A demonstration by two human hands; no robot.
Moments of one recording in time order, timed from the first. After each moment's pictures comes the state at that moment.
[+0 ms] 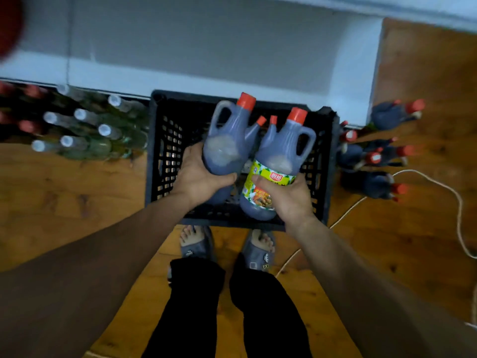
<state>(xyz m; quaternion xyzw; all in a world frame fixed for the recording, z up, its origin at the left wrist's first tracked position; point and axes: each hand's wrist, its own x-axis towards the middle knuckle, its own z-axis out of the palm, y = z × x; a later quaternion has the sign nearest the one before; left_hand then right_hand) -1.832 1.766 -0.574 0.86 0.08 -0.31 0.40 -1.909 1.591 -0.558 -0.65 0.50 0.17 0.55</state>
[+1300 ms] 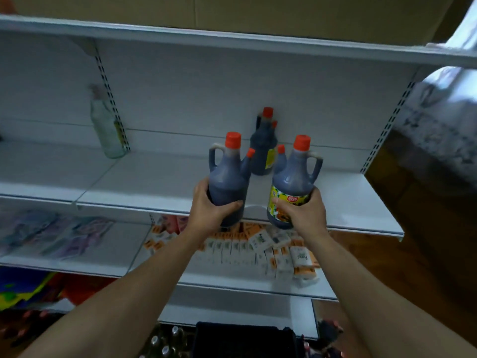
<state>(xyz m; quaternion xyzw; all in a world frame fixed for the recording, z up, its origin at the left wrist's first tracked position) -1.655 1.756 0.039 0.77 -0.13 0.06 0.62 -1.735 1.549 0.063 -0.75 0.20 -0.22 0.59</state>
